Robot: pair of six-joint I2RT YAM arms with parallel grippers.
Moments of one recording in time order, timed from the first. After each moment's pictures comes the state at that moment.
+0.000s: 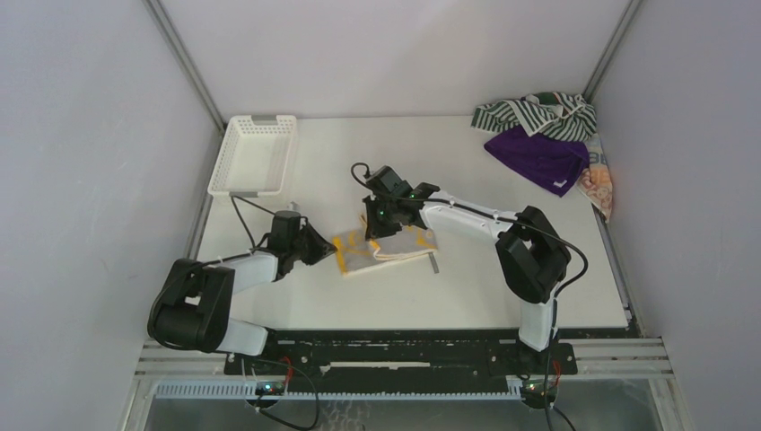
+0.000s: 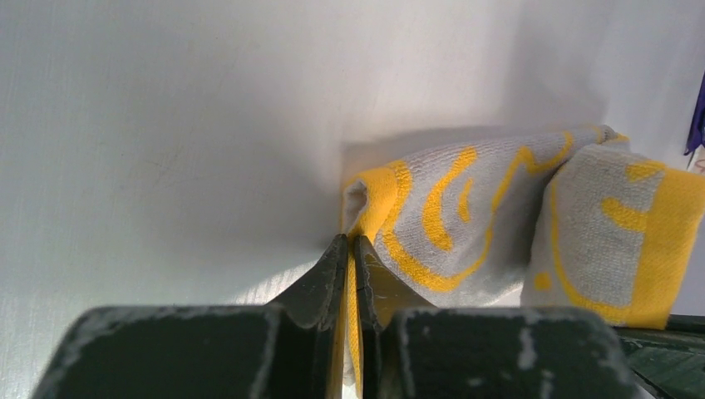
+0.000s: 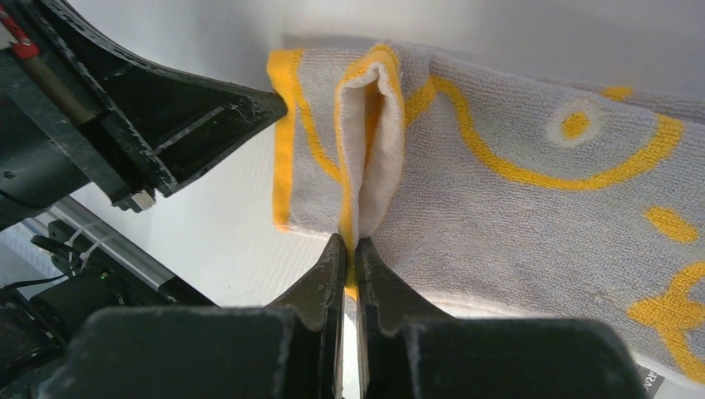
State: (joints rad) left arm -0.24 1.41 0.44 0.18 0.19 -0.86; right arm 0.83 1.89 1.43 -0.50 -0.13 0.63
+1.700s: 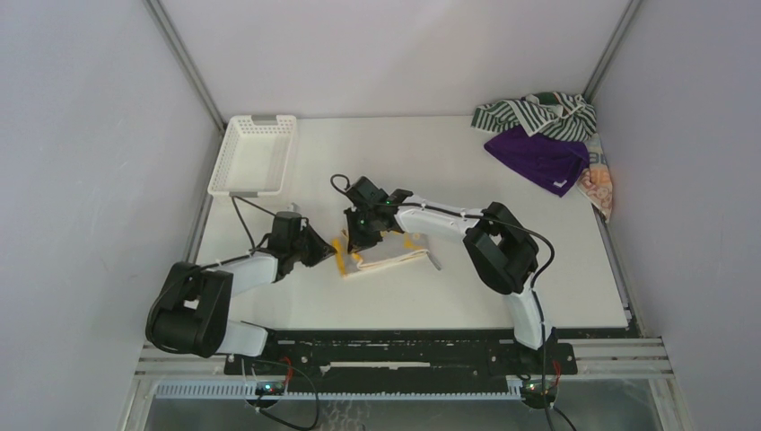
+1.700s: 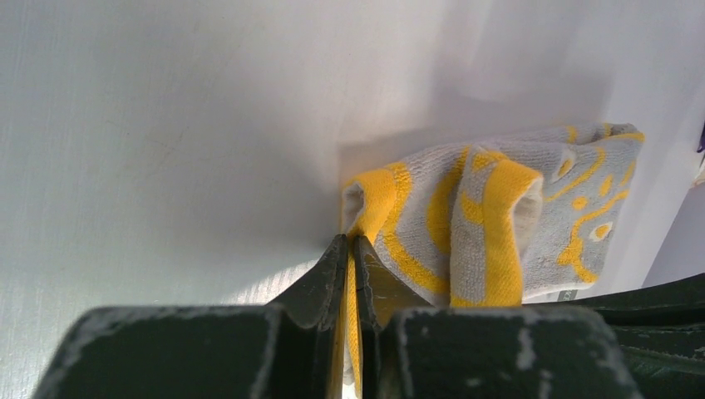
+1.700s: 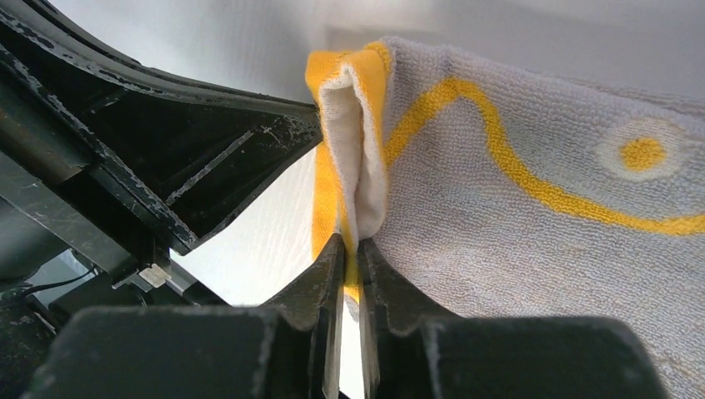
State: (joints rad) left arm -0.26 1.38 0.44 0.14 0.18 -0.86; right arm 0.89 2.07 1.57 -0.51 -0.20 0.70
